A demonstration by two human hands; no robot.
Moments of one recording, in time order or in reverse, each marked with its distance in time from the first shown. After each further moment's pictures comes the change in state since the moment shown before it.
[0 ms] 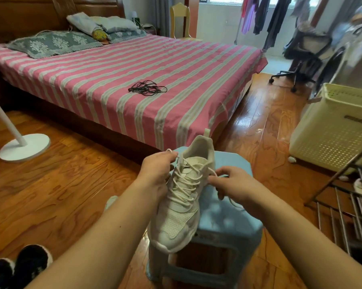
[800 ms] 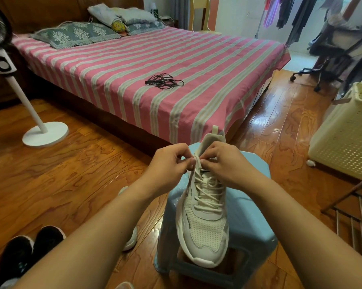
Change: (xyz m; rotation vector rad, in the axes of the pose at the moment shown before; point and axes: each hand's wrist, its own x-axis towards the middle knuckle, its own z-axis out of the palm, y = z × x) left_hand -0.003 0.001 -0.044 0.756 -0.224 0.701; right_hand 0.048 -0.033 0.025 -0.542 0.046 -0.637
